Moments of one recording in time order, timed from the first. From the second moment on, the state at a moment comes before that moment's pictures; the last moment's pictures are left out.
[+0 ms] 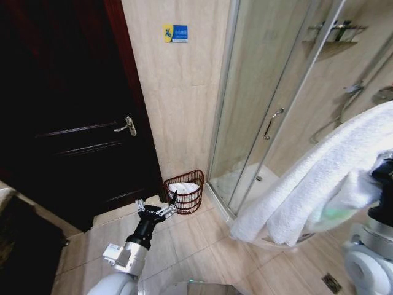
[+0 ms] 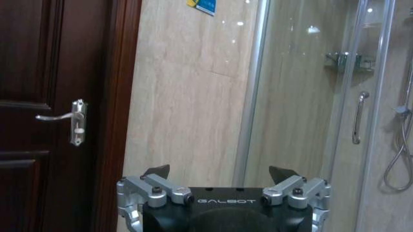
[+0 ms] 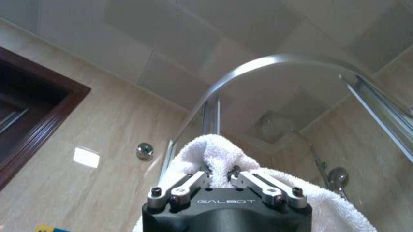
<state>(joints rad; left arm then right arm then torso) 1.92 -1.61 -0.51 -2.50 -0.08 0.05 0.23 -1.58 1.27 1.09 2.50 0.52 0.46 0.02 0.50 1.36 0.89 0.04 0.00</state>
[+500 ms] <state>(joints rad) 1.92 -1.61 -0.51 -2.50 -0.08 0.05 0.23 -1.58 1.26 1.10 2.50 0.52 0.47 0.00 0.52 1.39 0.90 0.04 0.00</state>
